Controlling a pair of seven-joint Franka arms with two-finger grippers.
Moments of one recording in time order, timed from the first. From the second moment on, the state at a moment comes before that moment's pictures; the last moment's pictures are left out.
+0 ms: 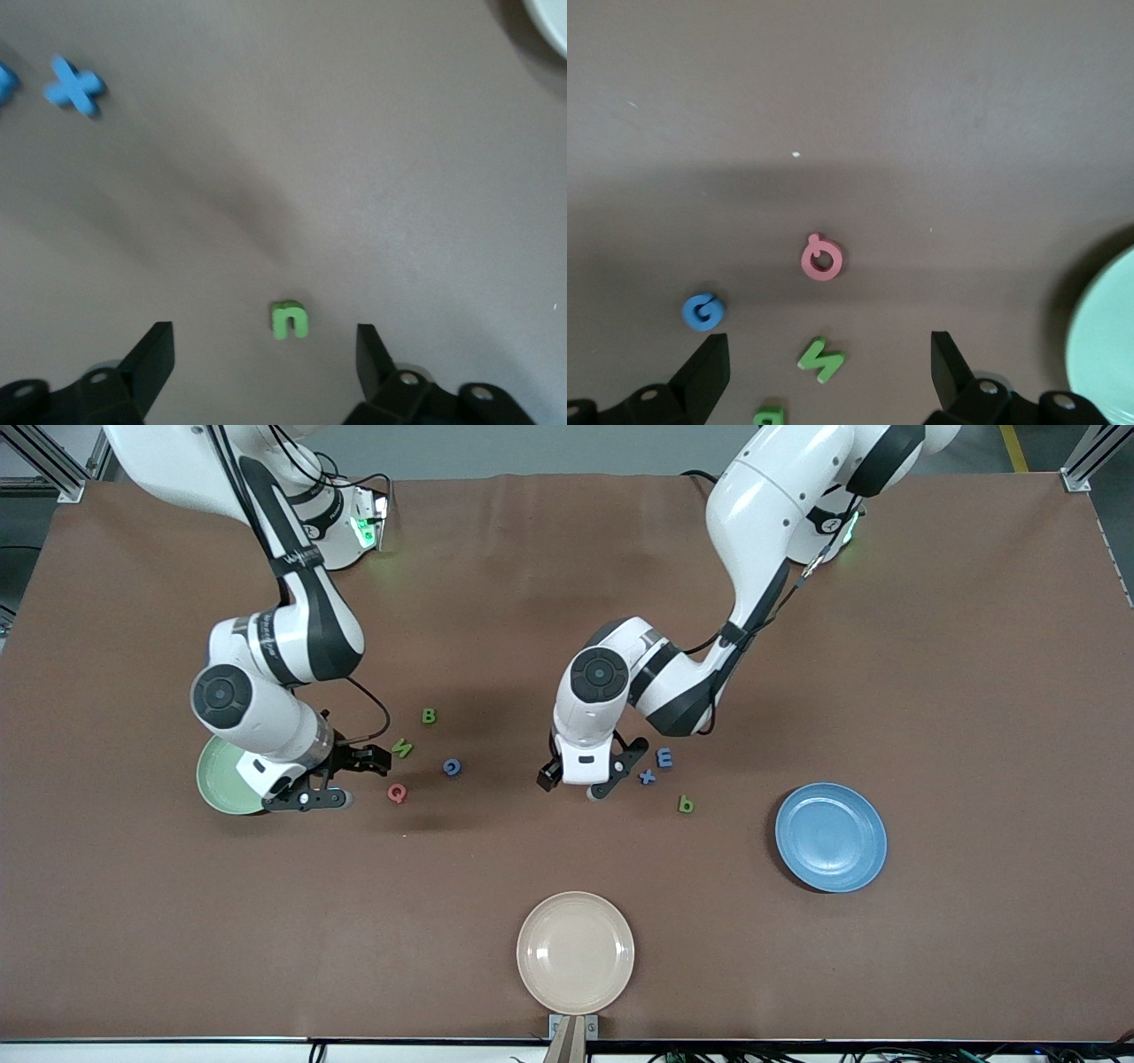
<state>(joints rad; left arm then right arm) -0.66 0.84 -0.15 -1.33 0.02 2.28 -1.64 0.36 0.37 -0.10 -1.96 0.13 2.28 0.16</state>
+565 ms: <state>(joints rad) -0.79 0.97 -0.04 -1.23 0.02 2.31 -1.73 0.41 0.56 -0.10 -1.93 0.13 2.42 0.23</state>
